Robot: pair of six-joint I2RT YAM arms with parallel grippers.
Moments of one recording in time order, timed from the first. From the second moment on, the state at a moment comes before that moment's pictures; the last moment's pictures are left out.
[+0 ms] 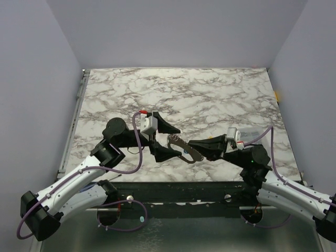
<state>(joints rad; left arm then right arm) -0.75 0.86 0.72 0.26 0.80 -0.16 0.86 0.65 0.32 0.72 -0.37 0.09</state>
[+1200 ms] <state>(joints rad) -0.74 0.98 0.78 0.06 0.33 0.05 0.72 1.01 0.60 -0.39 0.34 0.66</state>
